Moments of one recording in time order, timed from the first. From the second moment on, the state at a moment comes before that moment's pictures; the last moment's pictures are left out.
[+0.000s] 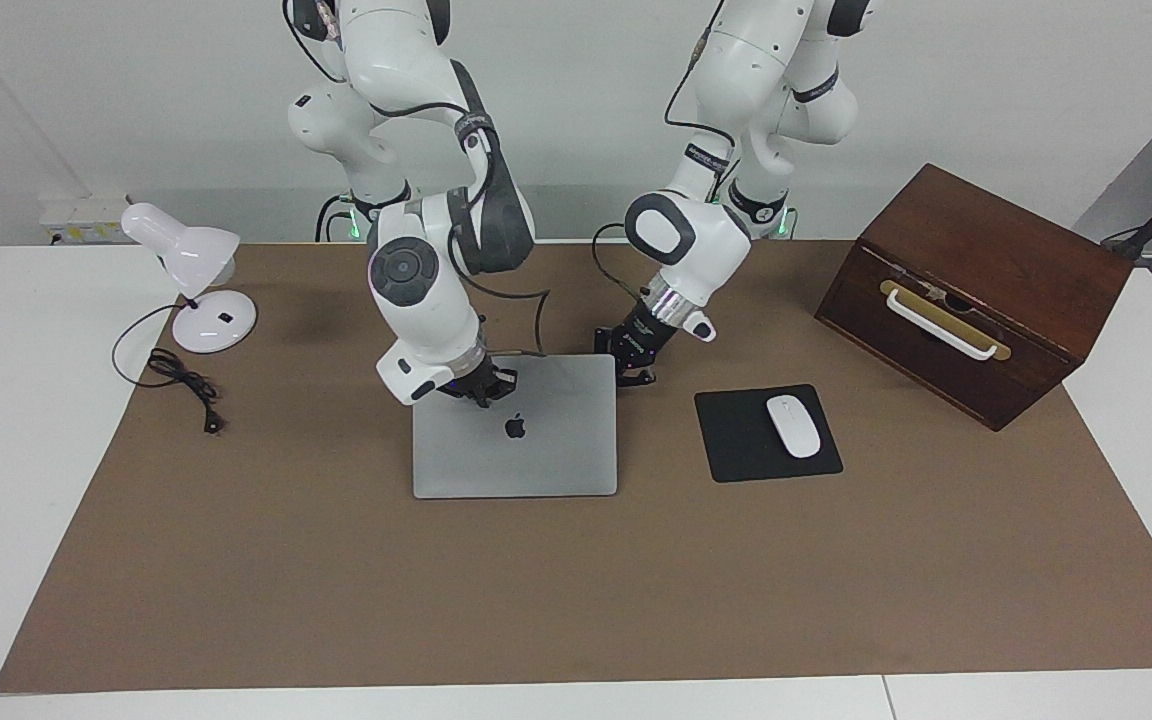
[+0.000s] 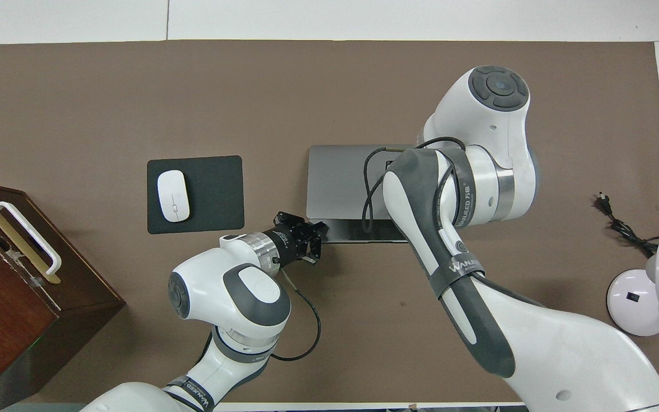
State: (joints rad) left arm -0.54 0.25 -0.22 -2.22 -1.68 2.95 -1.38; right arm 0.86 0.44 -0.61 -1.66 0.42 1.87 0.27
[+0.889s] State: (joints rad) left arm -0.54 0.25 -0.22 -2.22 -1.68 2.95 -1.35; right arm 0.86 0.42 -0.60 -1.73 0.42 1.87 0.27
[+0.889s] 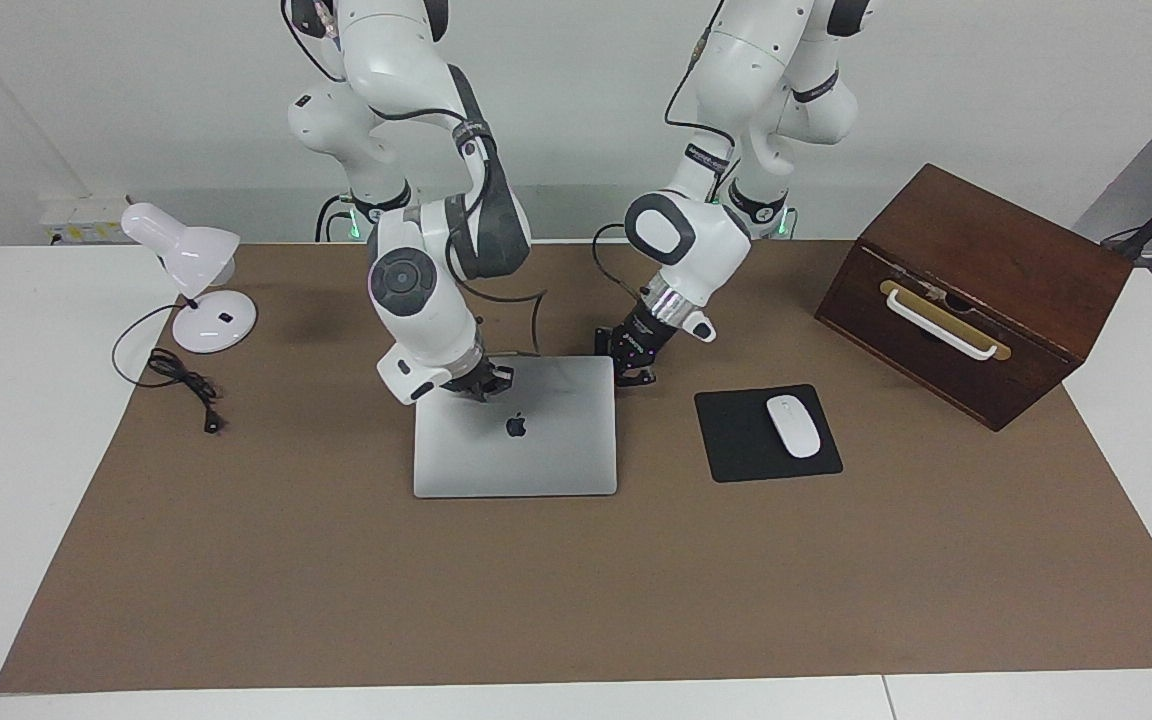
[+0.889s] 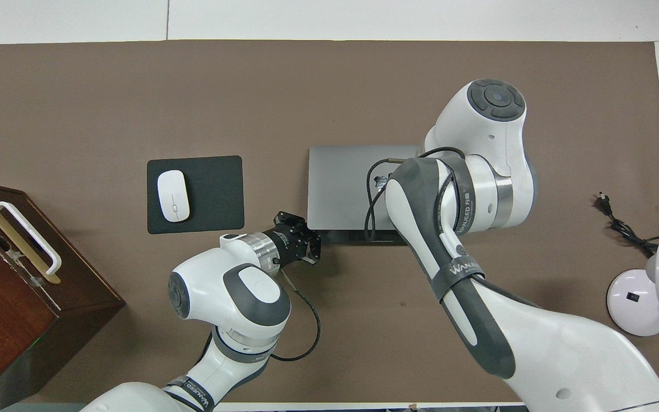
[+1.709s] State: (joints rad) left arm -0.54 0.25 -0.22 -2.22 -1.69 2.95 -1.33; right arm 0.86 0.42 -0.59 -1.73 0.42 1.87 0.27
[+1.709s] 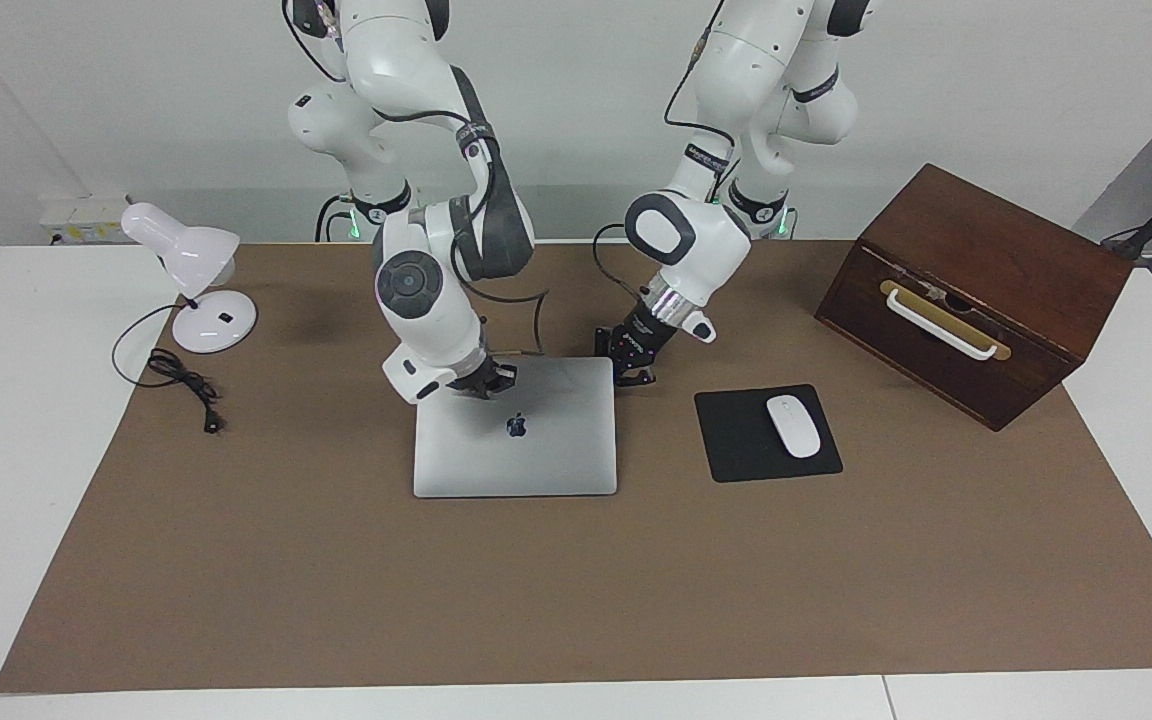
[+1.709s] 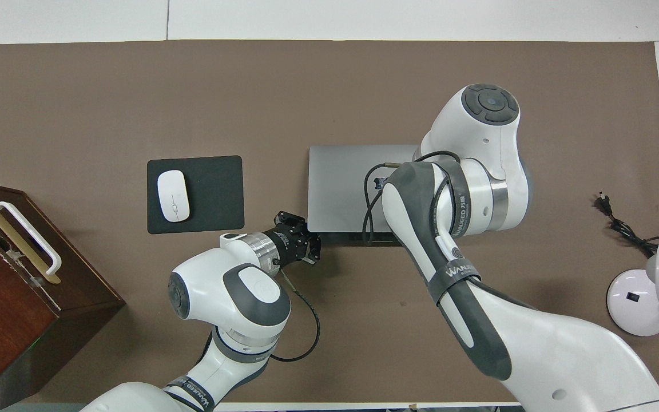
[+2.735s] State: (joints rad) left arm -0.54 0.25 -0.22 -2.22 -1.69 2.95 -1.32; right arm 0.86 0.42 -0.58 -1.75 0.42 1.90 0.27
